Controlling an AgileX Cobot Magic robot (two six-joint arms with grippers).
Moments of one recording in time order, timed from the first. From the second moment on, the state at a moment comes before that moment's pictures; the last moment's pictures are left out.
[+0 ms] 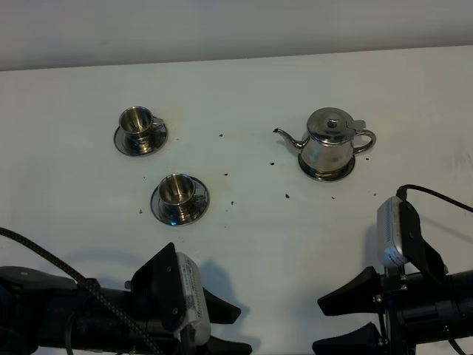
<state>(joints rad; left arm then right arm) -0.61 1.45 -0.34 -1.74 0.56 2.10 0.34 1.41 -0.30 1.60 0.91 -2.05</state>
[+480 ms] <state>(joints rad) -0.61 1.41 -0.43 -1.77 0.42 1.93 0.34 1.35 -0.35 1.57 0.83 -1.88</state>
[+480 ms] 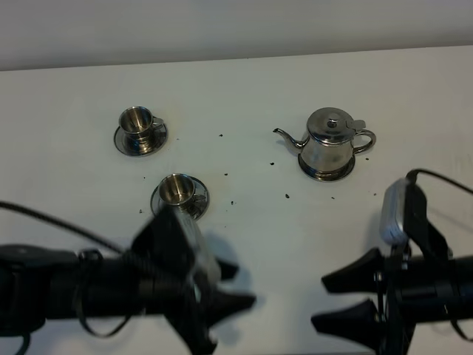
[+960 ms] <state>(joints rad) -0.58 1.10 -0.65 -1.07 0.32 0.88 0.34 1.33 -0.62 1.18 0.69 -1.33</state>
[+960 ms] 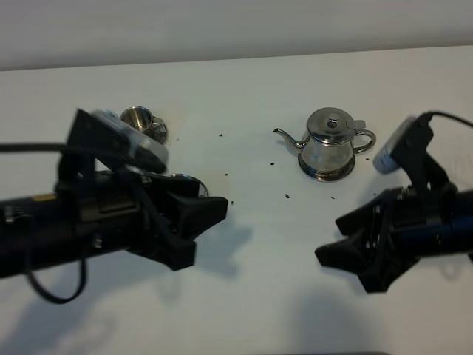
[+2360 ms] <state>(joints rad) -0.51 0.26 -0.51 0.02 1.06 -0.09 0.34 1.33 -0.82 1.06 0.83 -1.15</state>
